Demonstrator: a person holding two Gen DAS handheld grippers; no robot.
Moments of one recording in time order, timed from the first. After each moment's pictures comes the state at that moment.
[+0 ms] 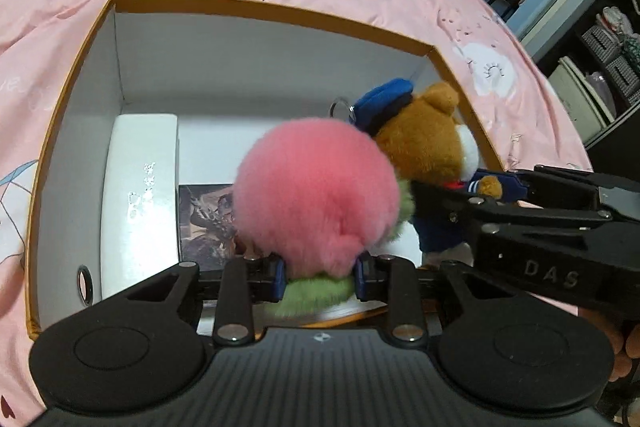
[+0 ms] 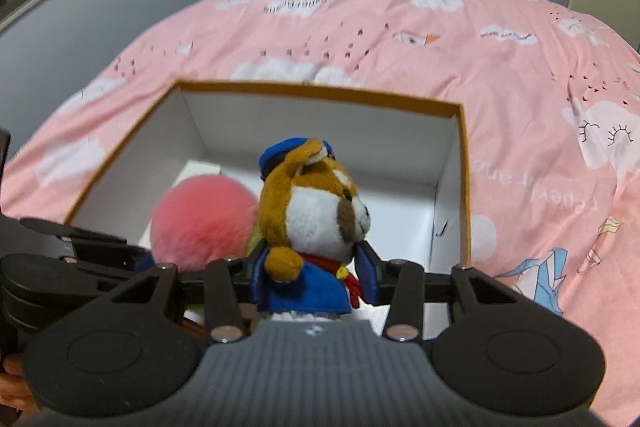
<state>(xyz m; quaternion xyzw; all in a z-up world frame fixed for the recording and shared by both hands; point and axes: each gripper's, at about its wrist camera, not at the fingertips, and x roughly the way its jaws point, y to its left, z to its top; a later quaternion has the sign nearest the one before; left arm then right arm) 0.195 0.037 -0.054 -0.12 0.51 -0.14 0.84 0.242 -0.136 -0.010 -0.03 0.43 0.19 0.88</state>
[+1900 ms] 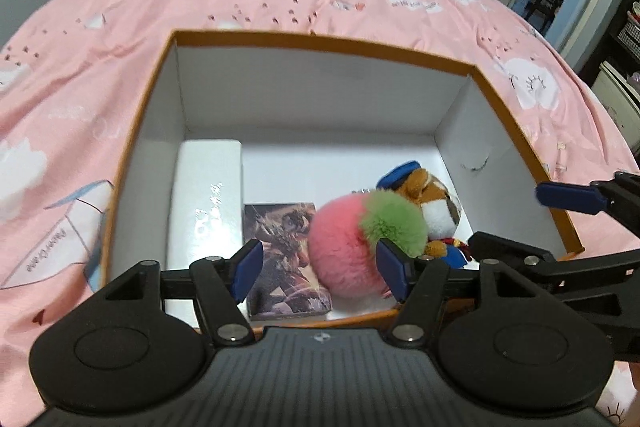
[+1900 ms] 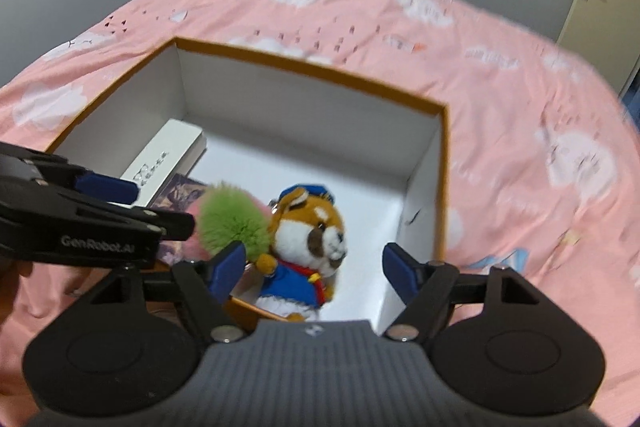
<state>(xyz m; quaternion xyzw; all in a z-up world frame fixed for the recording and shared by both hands) 0.170 0.042 -0.037 -0.05 0.46 -0.06 0.88 0.199 -0.128 -0.026 -0.12 0.39 0.15 0.90</state>
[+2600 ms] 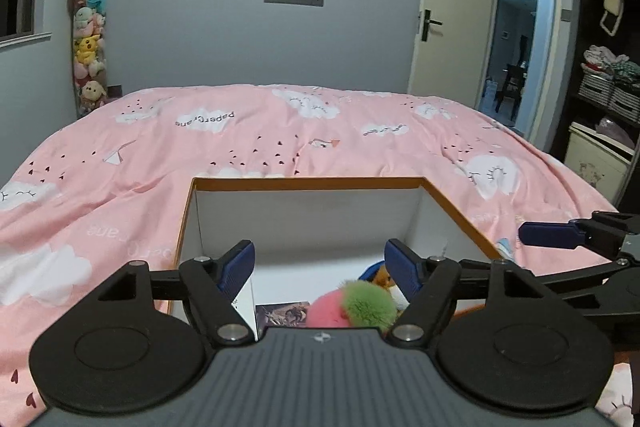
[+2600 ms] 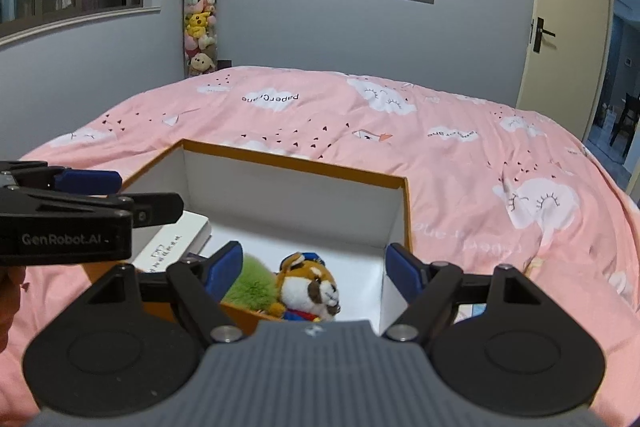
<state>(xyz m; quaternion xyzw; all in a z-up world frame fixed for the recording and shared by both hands) 0.105 0.037 0.012 -0.02 0.26 -0.08 0.96 0.135 -0.141 0.001 -0.06 0.26 0.13 0.96</state>
